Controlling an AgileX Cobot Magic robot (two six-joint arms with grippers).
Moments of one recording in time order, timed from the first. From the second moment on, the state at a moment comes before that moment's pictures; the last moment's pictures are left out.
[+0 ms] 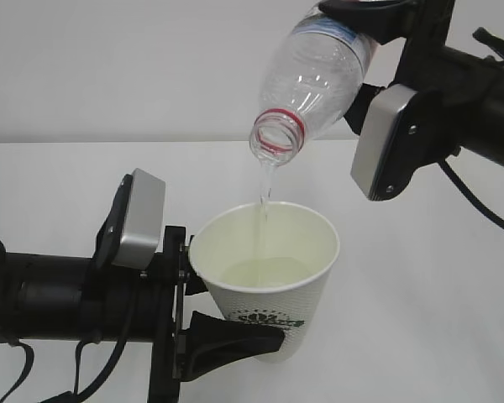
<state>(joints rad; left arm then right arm) -0.56 1.77 -0.56 1.05 -1.11 -0.44 0.32 1.48 -0.71 -0.56 -0.87 -1.16</state>
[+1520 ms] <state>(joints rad) -0.56 1.77 -0.56 1.05 -1.11 -0.44 0.32 1.48 -0.72 -0.56 -0.89 -1.16</state>
